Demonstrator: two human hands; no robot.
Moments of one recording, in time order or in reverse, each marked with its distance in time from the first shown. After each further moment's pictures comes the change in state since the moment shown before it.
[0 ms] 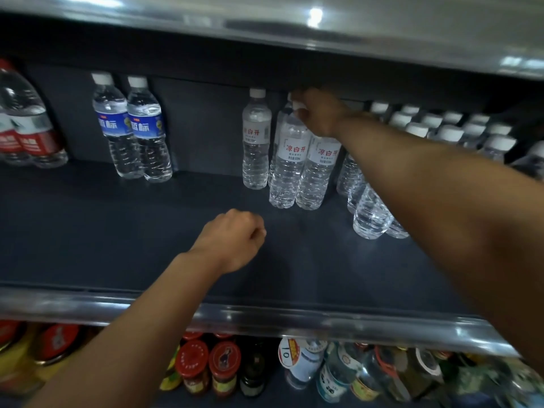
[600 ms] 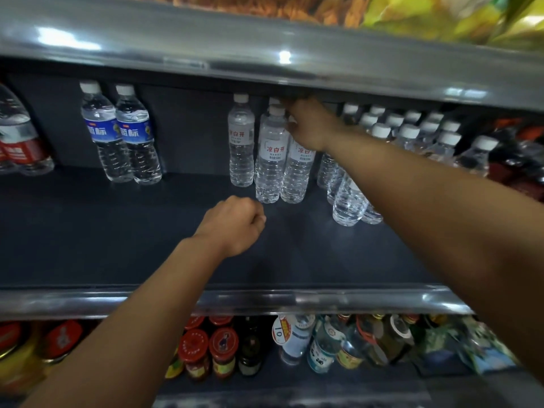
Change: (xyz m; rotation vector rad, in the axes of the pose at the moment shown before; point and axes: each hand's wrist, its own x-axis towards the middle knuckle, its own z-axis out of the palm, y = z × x) left_hand -0.011 0.021 -0.026 -0.049 0.019 0.080; right_hand -0.053 -0.026 -0.031 -0.074 -0.034 0.033
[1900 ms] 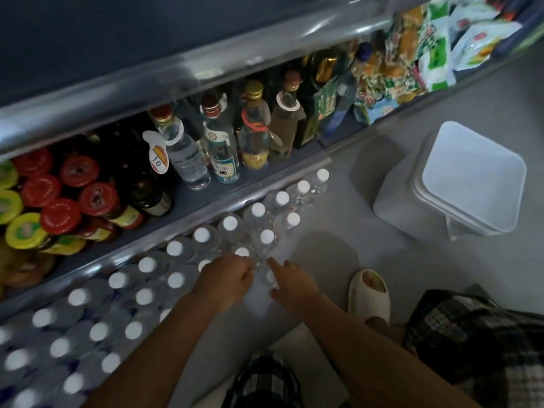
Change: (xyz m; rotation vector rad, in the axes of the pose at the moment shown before) left_hand -0.237 0.077 0.292 -0.011 -0.887 0.153; right_hand -0.587 -0.108 0.243 0.463 -0.962 0.760
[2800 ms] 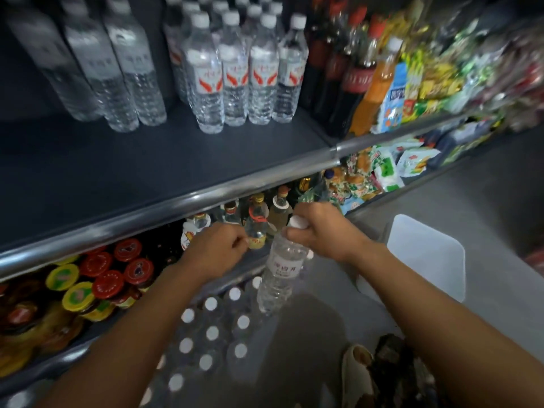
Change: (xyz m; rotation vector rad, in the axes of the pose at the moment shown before) left_hand -0.052 0.050 -0.198 -0.057 0.442 0.201; right_hand -0.130 -0.064 -0.303 0.054 0.595 -0.385
